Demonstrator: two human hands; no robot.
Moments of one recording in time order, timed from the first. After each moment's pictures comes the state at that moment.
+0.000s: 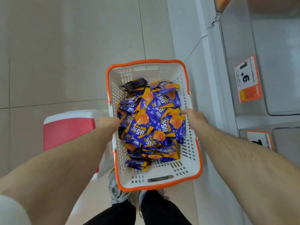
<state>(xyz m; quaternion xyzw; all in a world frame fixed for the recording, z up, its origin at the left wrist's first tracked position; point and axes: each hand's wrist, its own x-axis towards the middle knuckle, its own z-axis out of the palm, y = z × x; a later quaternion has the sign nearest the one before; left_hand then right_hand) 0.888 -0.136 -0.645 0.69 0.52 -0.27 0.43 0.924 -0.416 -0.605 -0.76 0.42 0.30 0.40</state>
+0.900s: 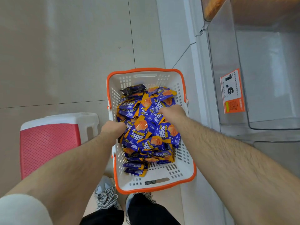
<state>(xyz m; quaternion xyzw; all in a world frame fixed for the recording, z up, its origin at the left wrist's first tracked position) 0.904 -0.192 -0.651 0.72 0.46 -0.36 0.38 0.966 -0.388 -0.603 -0.81 0.33 0.34 0.34</state>
